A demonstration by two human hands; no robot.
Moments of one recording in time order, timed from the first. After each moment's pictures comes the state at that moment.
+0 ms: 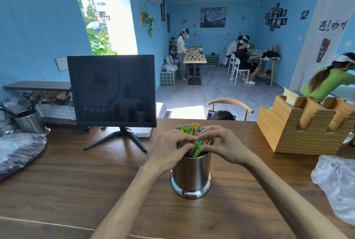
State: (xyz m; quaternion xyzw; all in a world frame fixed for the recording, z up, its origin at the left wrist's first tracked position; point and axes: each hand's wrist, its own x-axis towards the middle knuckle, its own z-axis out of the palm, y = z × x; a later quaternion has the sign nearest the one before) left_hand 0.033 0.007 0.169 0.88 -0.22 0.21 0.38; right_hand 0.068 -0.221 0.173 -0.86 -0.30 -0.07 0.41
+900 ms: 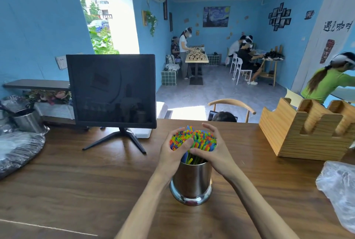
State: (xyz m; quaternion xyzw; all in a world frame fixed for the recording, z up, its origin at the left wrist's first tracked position) left_hand 0.052 -0.014 0.126 0.66 -0.05 0.10 0.74; right_hand 0.072 -0.186 0.130 -0.70 -0.15 -0.03 0.69
